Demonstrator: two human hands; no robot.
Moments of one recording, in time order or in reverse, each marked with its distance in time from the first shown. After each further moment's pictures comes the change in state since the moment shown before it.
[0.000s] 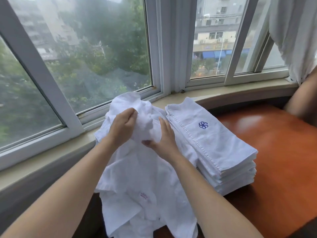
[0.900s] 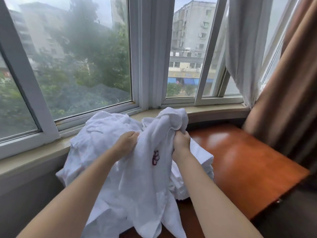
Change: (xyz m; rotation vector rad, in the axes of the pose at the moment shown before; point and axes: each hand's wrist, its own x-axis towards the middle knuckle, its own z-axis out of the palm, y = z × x) left_hand -0.049 0.063 0.063 -0.099 -0.216 -0.291; right_hand -0.061 -0.020 -0.128 0.892 0.510 0.342
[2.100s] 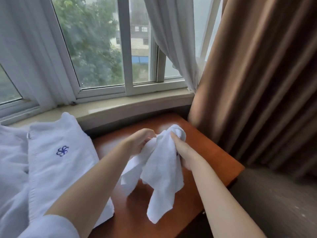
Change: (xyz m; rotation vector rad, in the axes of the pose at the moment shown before) left_hand 0.161 0.209 0.432 -0.454 -0.731 -0.467; right_hand 0.270 -0.145 -0.365 -0.512 -0.067 0.413
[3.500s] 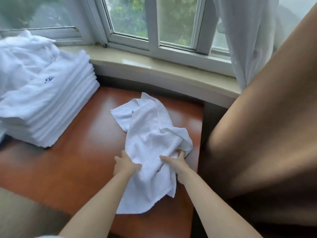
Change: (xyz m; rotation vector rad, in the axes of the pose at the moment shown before) left_hand 0.269 -0.071 0.203 0.027 1.168 -0.789; right_hand 0.335 0.014 -0.224 -0.322 -0.702 0.185
